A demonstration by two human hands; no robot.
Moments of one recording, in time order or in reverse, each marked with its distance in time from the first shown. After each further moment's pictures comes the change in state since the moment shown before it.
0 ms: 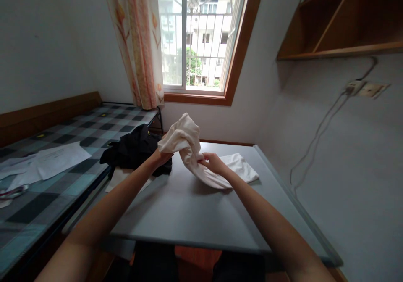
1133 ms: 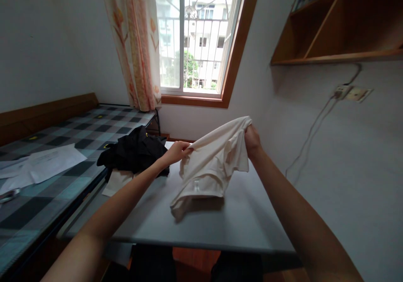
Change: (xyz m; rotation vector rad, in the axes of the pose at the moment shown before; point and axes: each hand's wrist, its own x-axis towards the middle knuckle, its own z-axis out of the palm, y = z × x) left_hand 0.017 -0.015 0.020 0.813 -0.413 0.098; right_hand 0.033 -0.033 -0.121 0.462 0.630 0.065
